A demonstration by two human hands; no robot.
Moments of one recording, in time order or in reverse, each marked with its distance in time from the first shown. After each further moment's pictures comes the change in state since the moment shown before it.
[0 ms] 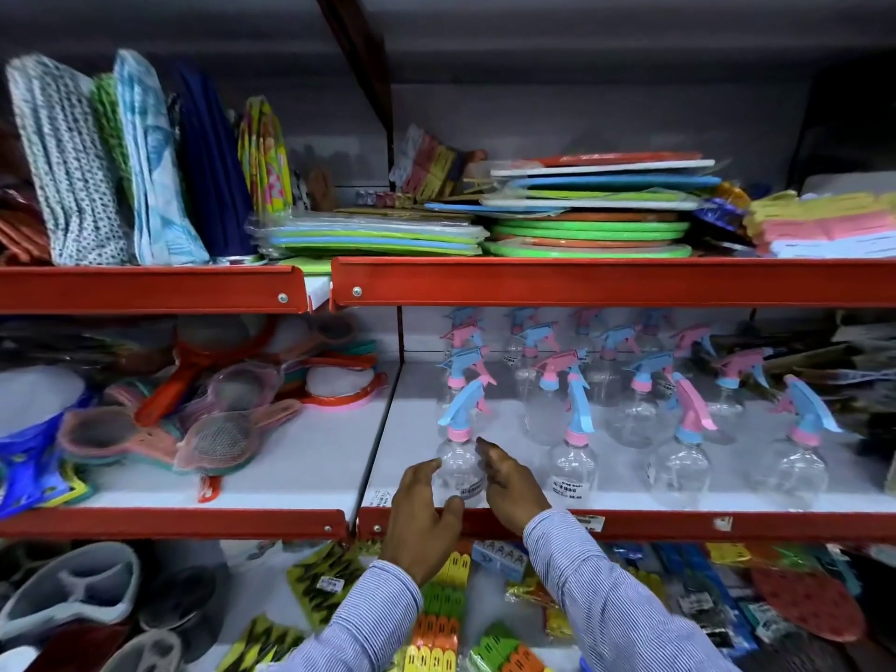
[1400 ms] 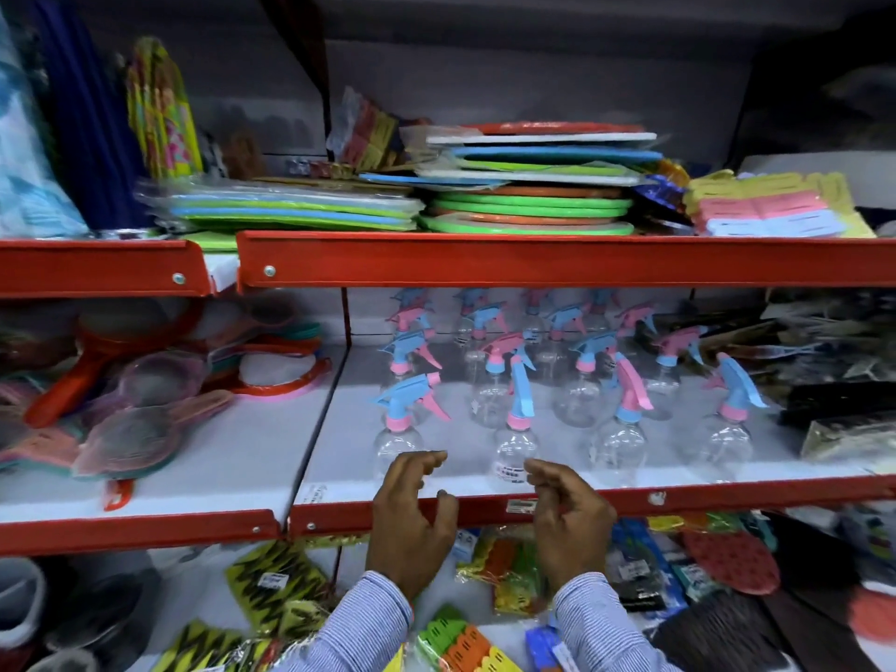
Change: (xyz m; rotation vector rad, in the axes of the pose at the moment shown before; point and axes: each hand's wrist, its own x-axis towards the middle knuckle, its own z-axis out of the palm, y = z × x) left_hand -0.007 0.022 0.046 -0.126 0.119 0.219; right_hand -0.079 0.046 -0.055 0.192 0.836 -0.108
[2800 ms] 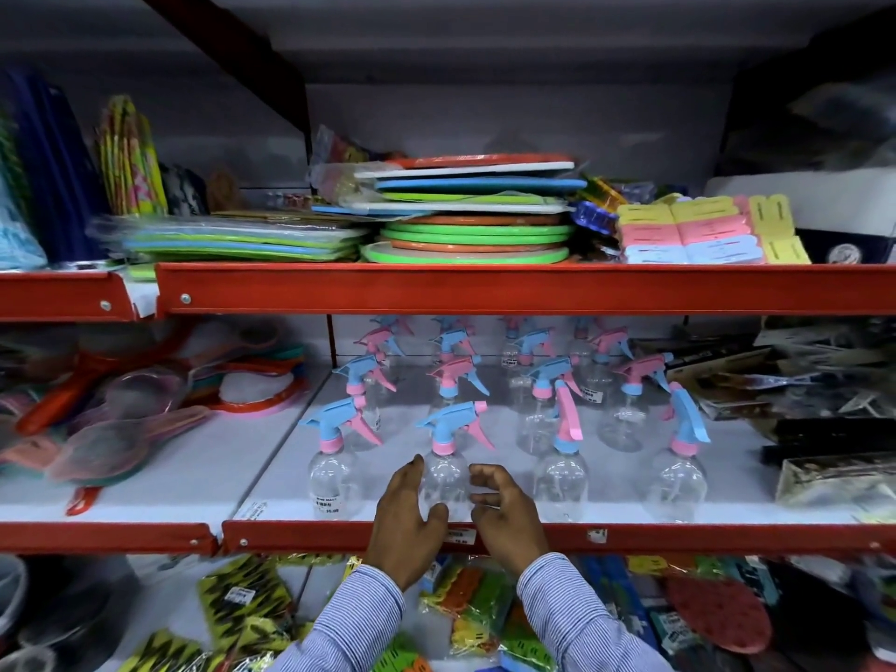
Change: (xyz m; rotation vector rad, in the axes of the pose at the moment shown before) left_hand 0.016 0.046 0.092 0.139 -0.144 -0.254; right_hand 0.068 0.029 -0.029 0.014 -0.678 0.197
